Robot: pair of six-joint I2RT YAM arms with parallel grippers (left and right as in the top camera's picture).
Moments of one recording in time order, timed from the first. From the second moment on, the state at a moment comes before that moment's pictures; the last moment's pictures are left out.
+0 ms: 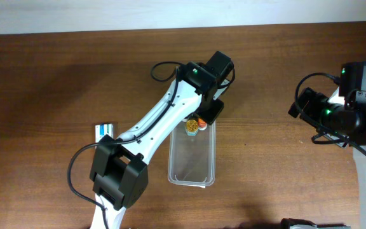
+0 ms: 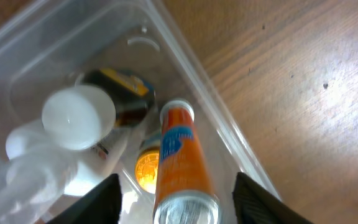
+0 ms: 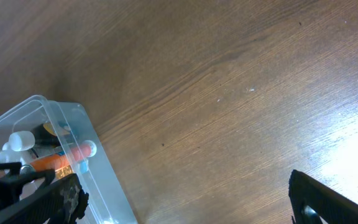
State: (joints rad) left arm -0.70 2.13 2.00 -1.23 -0.01 -0.03; right arm -0.14 1.27 1.51 -1.35 -0.04 0.49
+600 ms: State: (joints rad) left arm -0.58 2.05 2.34 -1.68 -0.08 -0.05; right arm -0.14 1.27 1.51 -1.35 -0.04 0.49
